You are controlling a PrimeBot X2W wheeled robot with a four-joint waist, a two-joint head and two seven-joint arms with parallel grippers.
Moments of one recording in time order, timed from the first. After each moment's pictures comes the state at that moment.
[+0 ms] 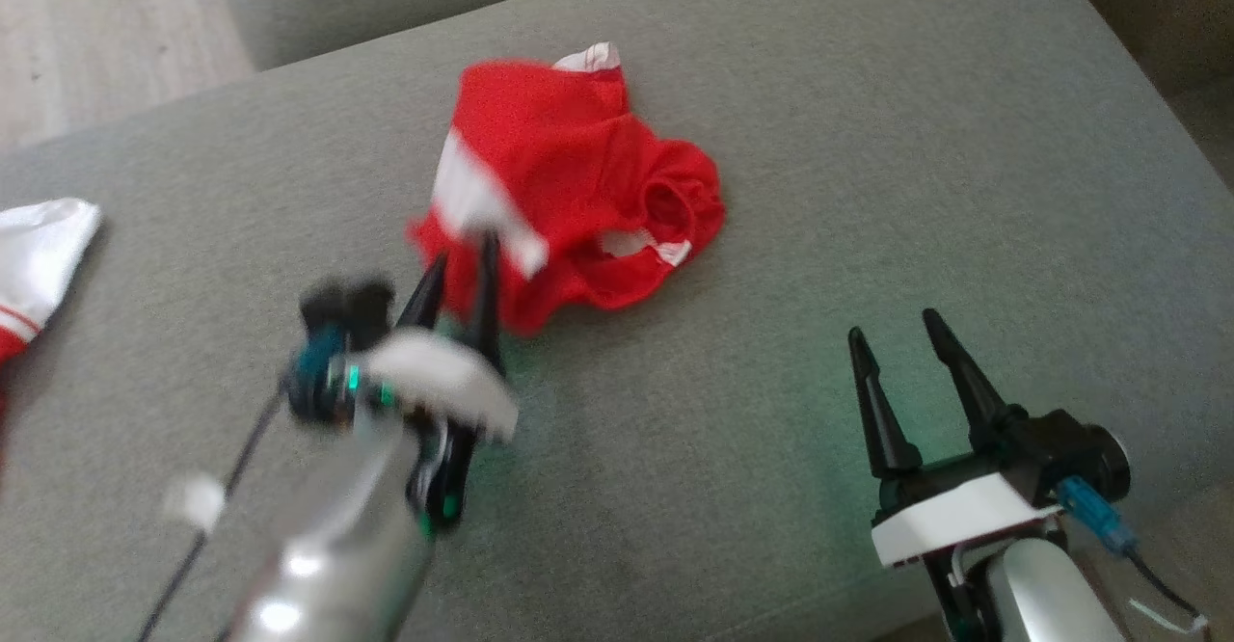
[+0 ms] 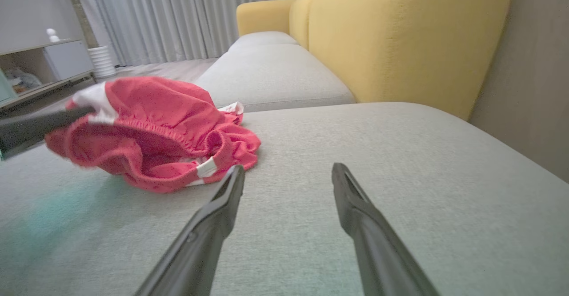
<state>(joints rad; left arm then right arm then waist) -0.63 0.08 -0.61 0.77 -0.78 -0.08 -0.22 -0.07 -0.05 0.15 0.25 0.08 0.13 -0.26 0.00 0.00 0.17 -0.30</state>
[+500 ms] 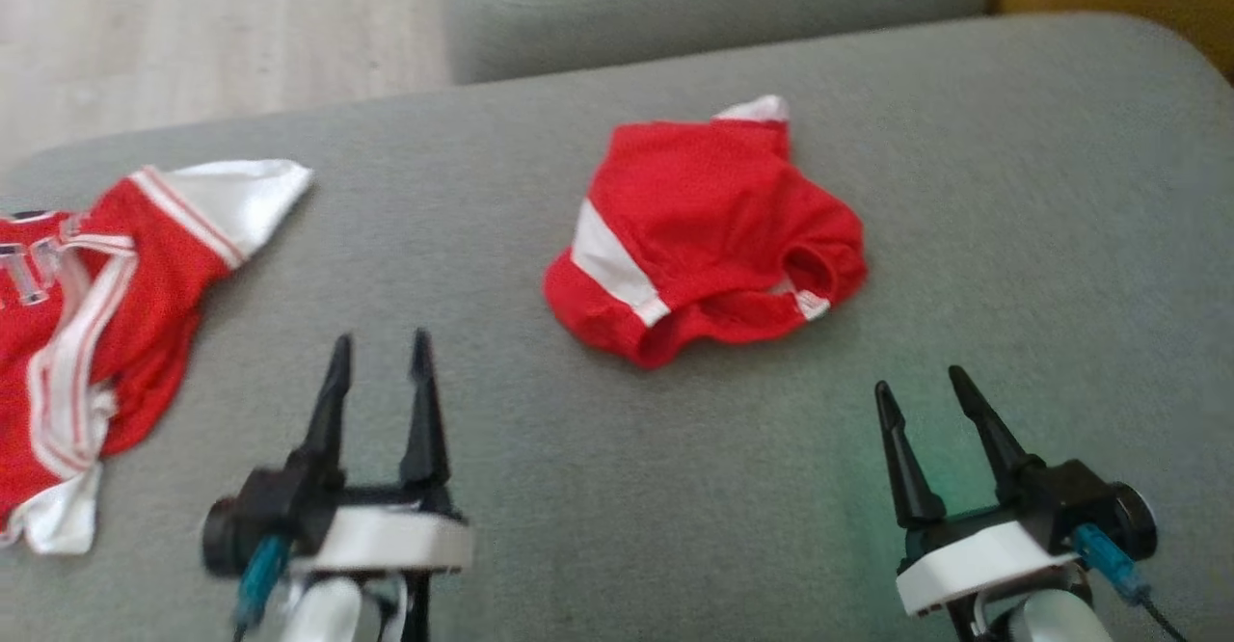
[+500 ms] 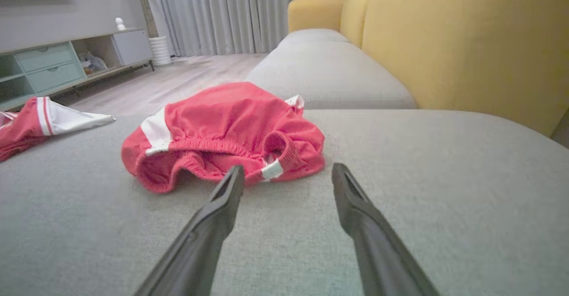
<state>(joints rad) -0.12 0.06 -0.27 0.24 -0.35 0.05 -0.25 0.02 -0.05 0.11 0.26 0.04 0.13 -0.26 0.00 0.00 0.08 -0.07</state>
